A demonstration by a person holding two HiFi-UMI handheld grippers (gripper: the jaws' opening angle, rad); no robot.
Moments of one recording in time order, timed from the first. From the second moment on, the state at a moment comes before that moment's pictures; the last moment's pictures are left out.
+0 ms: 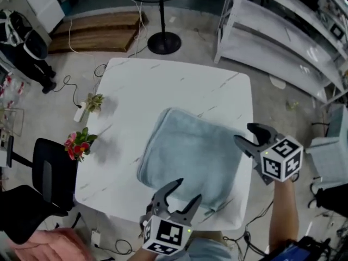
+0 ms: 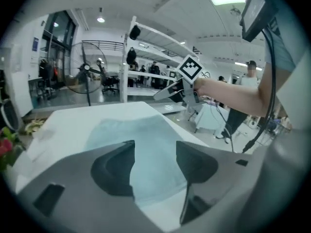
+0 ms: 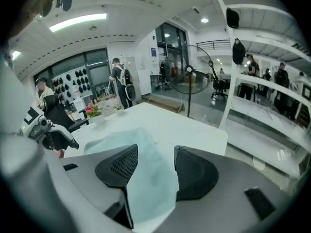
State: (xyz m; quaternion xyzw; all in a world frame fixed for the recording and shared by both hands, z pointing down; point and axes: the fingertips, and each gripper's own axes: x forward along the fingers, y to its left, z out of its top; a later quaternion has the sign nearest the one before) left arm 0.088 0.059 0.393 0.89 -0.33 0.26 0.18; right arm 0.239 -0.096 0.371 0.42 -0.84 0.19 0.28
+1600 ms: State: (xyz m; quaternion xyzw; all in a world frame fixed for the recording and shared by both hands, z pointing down) left arm -0.065 0.006 0.464 0.77 -0.51 0.28 0.25; right arm 0.055 -0.206 0.427 0.16 -0.93 0.00 0.35
